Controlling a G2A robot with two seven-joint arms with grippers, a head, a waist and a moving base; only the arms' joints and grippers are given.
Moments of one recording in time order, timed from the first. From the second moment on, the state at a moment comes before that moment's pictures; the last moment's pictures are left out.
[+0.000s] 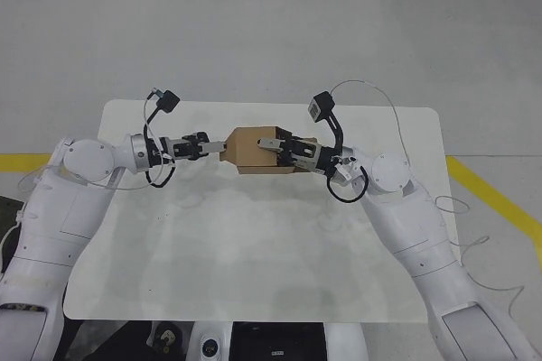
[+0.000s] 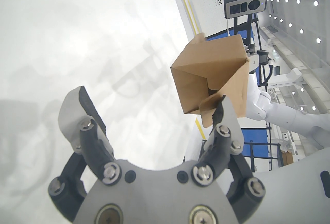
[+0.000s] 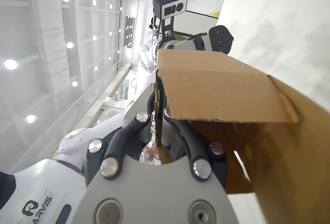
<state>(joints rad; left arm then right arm) 0.75 -0.94 -1.13 -1.26 -0.14 -0.42 -1.05 -0.77 -1.35 1.05 -1.25 0.39 -0.25 0.94</state>
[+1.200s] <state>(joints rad) 0.76 -0.95 -1.10 -1.32 -0.18 -0.42 -1.07 -0.76 -1.37 1.02 -1.22 0.50 -0.30 0.98</state>
